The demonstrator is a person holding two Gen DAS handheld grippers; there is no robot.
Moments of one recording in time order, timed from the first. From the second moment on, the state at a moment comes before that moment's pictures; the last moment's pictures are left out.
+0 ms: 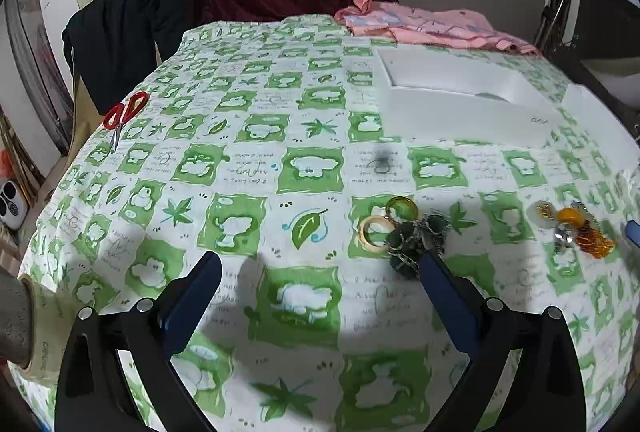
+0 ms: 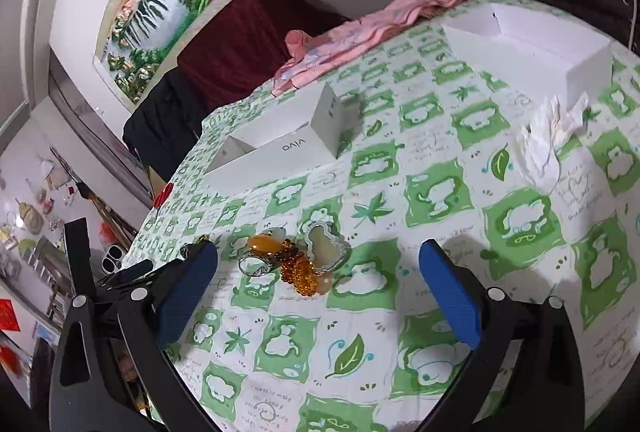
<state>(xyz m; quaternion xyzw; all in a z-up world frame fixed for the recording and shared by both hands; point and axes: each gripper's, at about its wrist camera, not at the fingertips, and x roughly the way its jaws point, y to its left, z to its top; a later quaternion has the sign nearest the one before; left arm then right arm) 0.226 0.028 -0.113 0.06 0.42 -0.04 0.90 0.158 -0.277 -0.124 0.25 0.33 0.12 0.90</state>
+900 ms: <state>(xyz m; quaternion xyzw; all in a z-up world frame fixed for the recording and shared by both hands) 0.224 0.049 -0.111 0.09 0.42 -0.04 0.90 0.155 -0.257 -0.116 0.20 0.33 0.13 0.91</state>
